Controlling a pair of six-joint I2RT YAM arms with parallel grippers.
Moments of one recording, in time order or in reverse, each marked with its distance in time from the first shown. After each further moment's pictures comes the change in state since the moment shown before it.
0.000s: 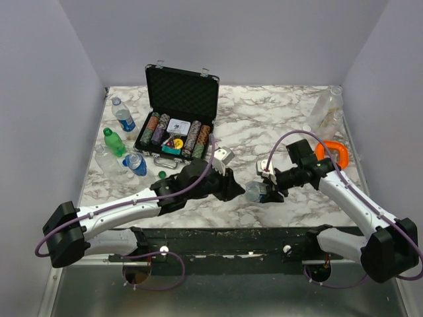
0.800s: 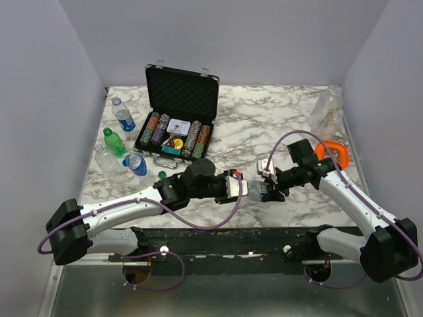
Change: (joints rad) left arm -0.016 0.019 0.029 -0.053 0.138 0.854; right arm -0.006 0.001 0.000 0.011 0.005 -0.003
